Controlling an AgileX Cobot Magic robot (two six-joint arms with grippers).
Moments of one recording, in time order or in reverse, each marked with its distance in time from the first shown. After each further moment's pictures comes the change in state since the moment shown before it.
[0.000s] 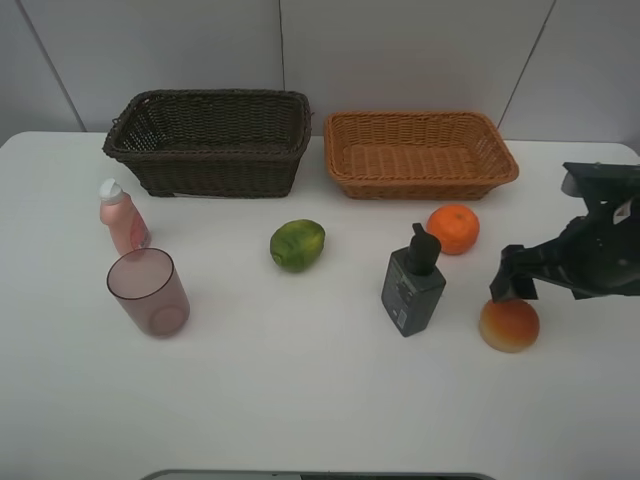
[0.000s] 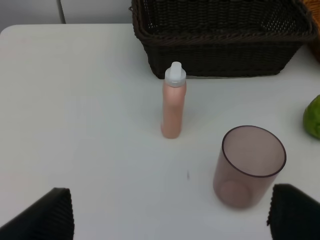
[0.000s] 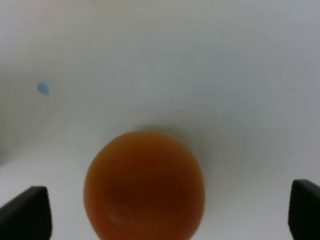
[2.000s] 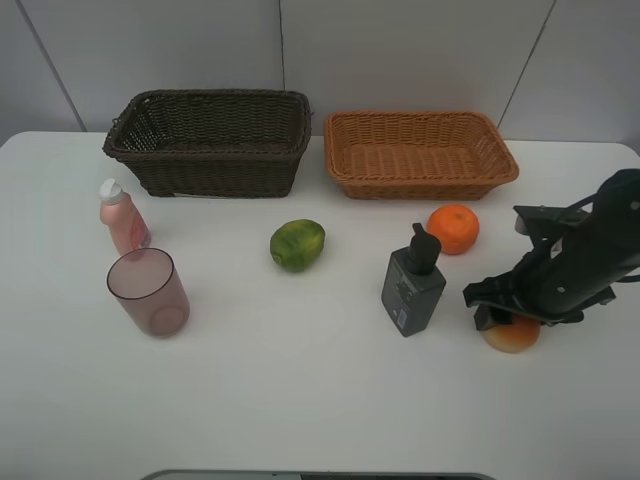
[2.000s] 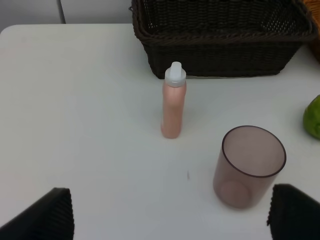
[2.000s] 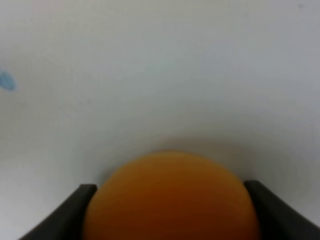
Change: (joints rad) left arm 0.000 0.000 0.000 0.000 0.000 0.000; right arm 0.058 0.283 -0.001 0.010 -0.164 0.055
